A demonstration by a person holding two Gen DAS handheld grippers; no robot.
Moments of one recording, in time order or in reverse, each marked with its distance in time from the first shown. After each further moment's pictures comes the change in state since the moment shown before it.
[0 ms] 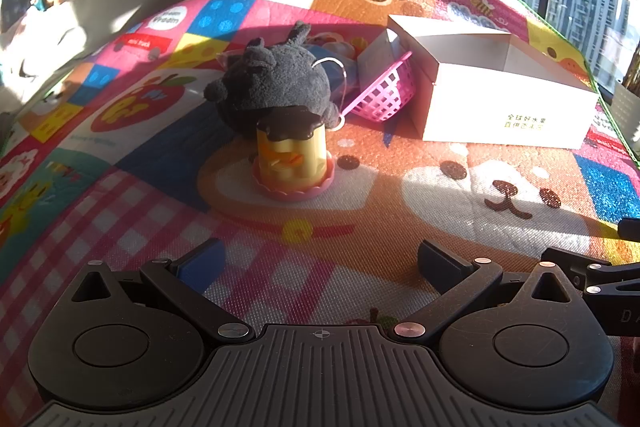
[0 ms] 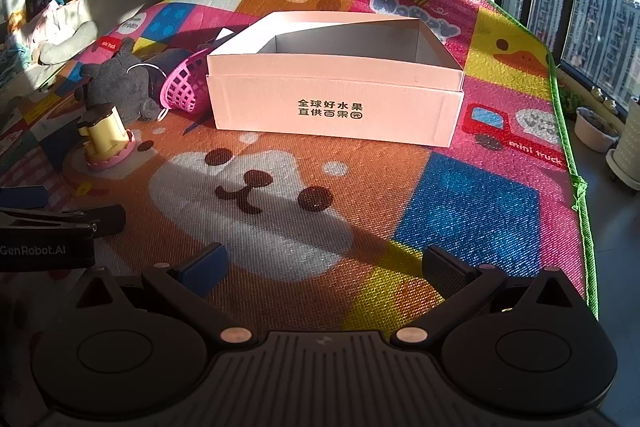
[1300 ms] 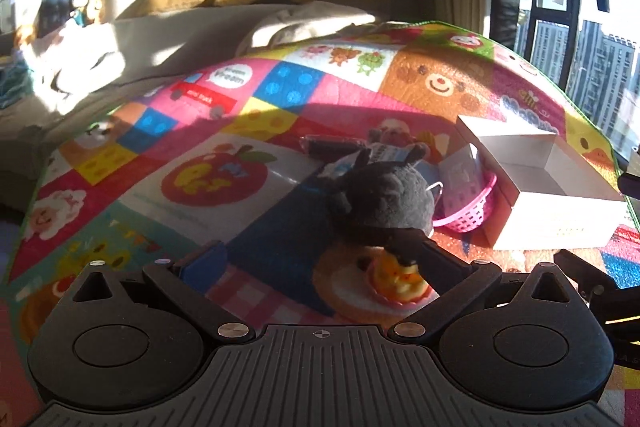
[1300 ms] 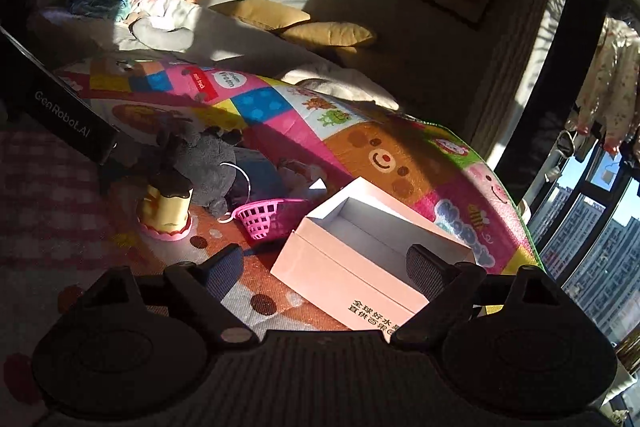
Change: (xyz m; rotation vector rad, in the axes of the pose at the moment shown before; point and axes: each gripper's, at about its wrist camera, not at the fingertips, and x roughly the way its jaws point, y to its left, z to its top) left arm -0.032 0.084 0.046 -0.108 -0.171 0.057; right arm -0.019 0.084 0.040 -0.613 -0.429 -0.028
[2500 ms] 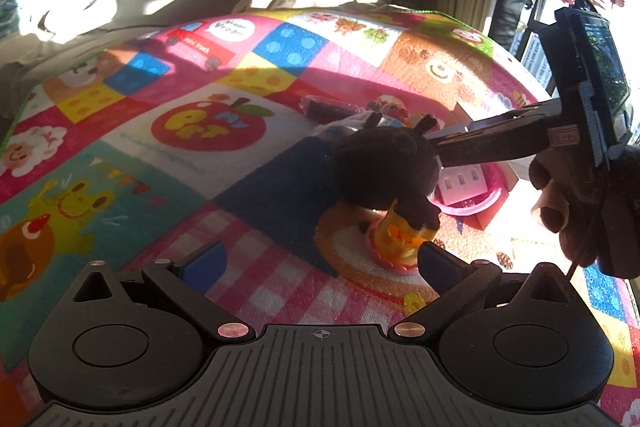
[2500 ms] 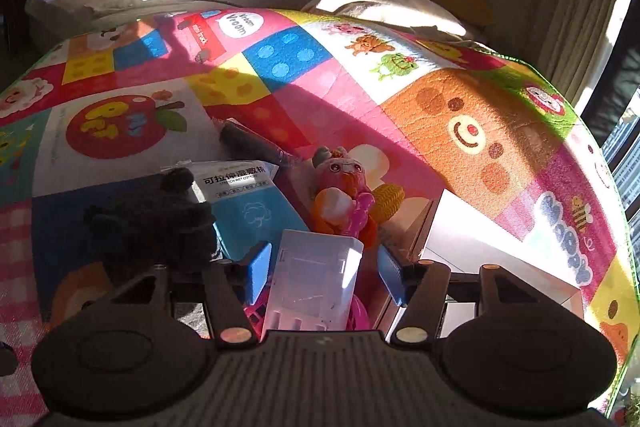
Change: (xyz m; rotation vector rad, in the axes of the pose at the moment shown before) left arm 0.009 0.027 -0.023 -0.119 0.094 -0.135; right arm 0.165 -0.009 0.074 0.123 0.320 0.211
